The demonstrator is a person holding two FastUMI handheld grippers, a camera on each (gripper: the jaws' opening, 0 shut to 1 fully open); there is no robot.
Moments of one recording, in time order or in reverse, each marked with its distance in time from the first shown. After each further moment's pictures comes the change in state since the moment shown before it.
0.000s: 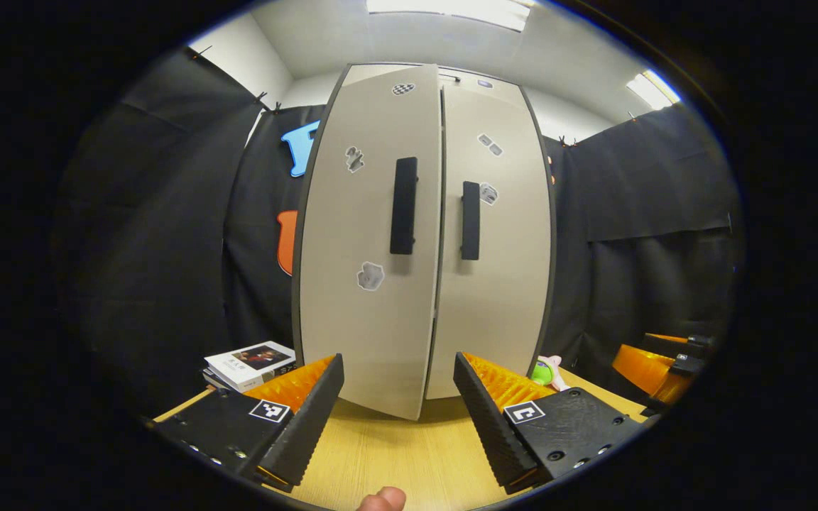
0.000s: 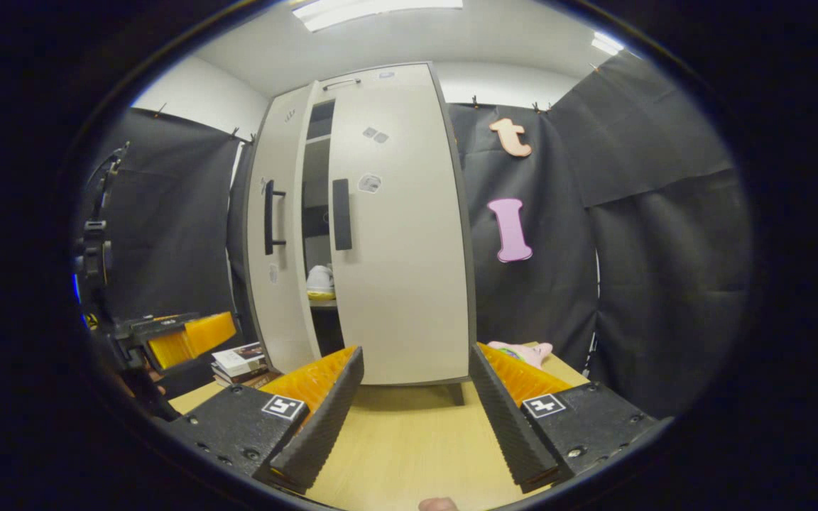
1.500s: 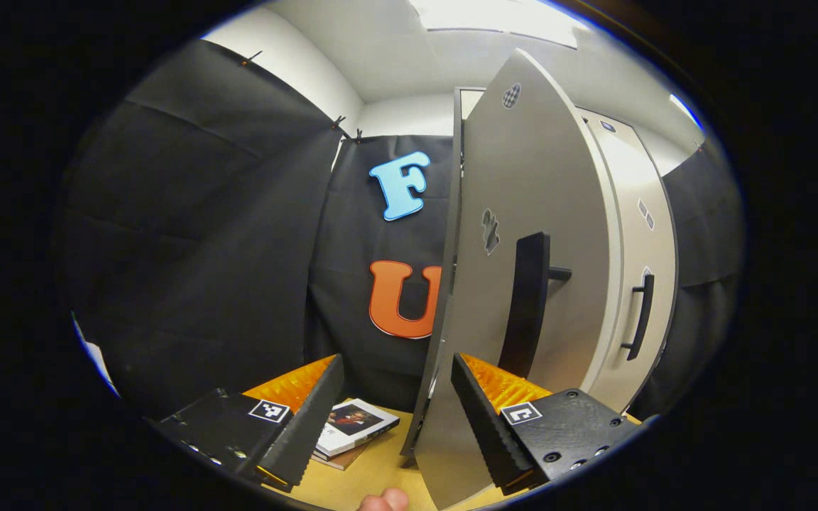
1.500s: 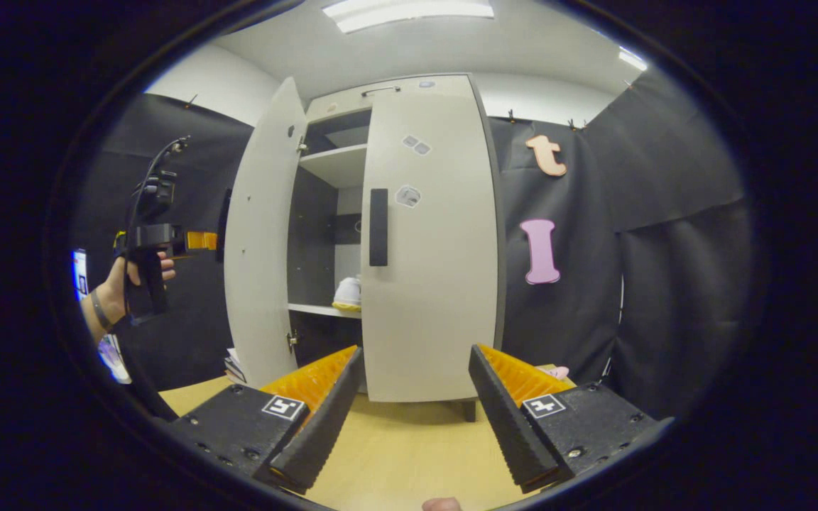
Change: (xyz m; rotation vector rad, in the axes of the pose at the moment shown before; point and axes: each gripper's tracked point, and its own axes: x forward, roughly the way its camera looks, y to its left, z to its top) left arm 0.057 0.200 0.134 -0.030 -0.139 0.350; right arm 0.003 0.017 0.023 -0.081 -0.035 0.088
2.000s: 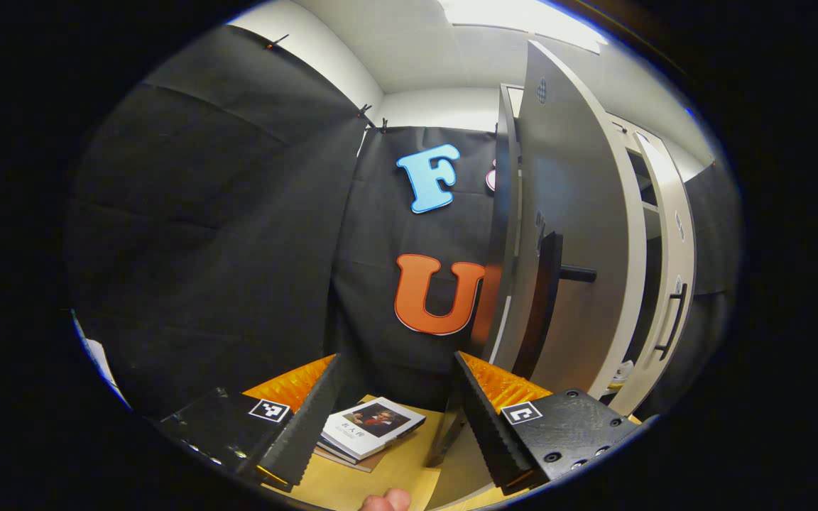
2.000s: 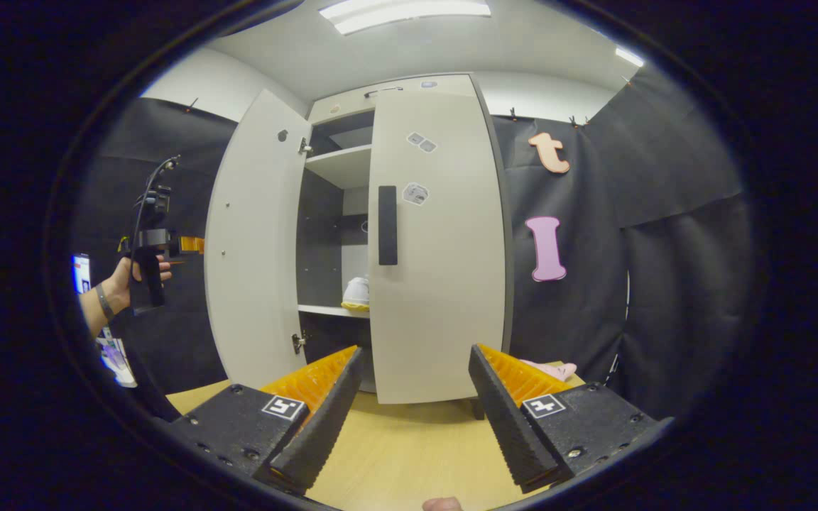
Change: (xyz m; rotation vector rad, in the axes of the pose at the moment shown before) left arm 0.016 0.076 0.002 -0.041 0.041 0.005; right arm -0.001 0.020 -0.002 0.014 0.006 0.046
